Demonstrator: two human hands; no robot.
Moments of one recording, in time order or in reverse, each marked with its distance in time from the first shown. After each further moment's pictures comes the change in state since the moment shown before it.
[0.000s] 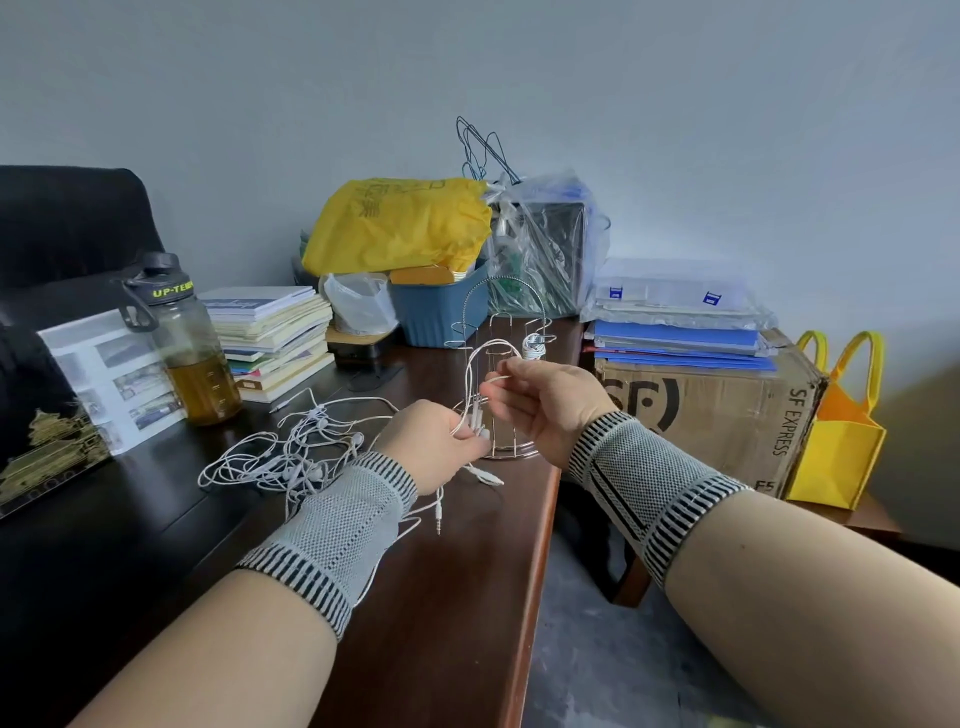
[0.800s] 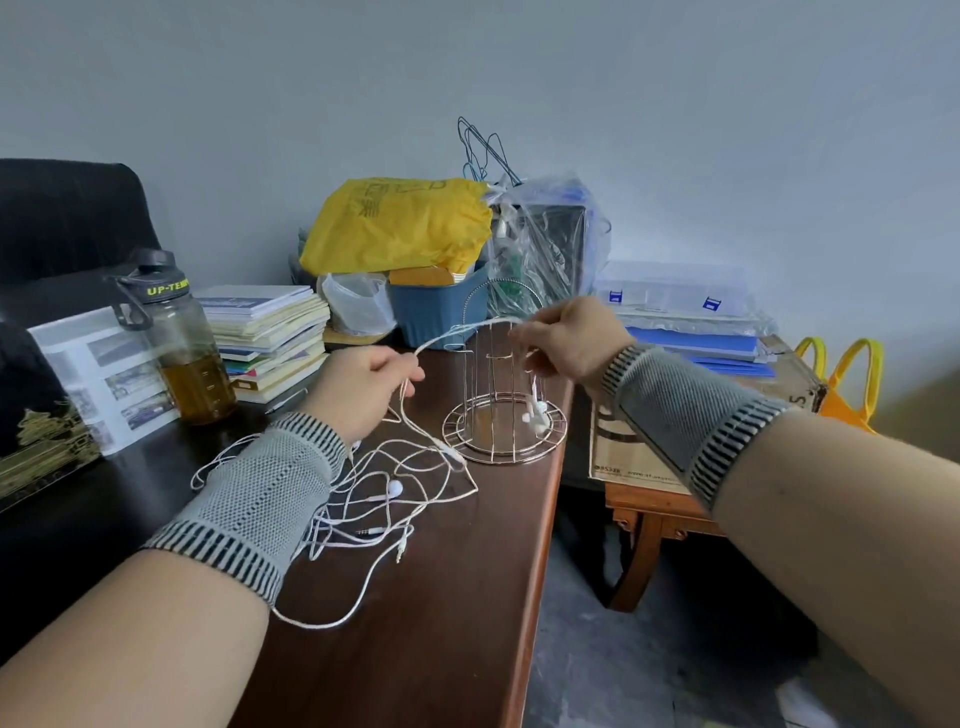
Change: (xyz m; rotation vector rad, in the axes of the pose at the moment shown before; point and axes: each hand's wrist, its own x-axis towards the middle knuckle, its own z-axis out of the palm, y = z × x) left_hand 0.009 -0.015 -0.058 -0.454 0.219 -0.001; right_hand 0.011 -0.061 0.003 -0.977 0.070 -0.304
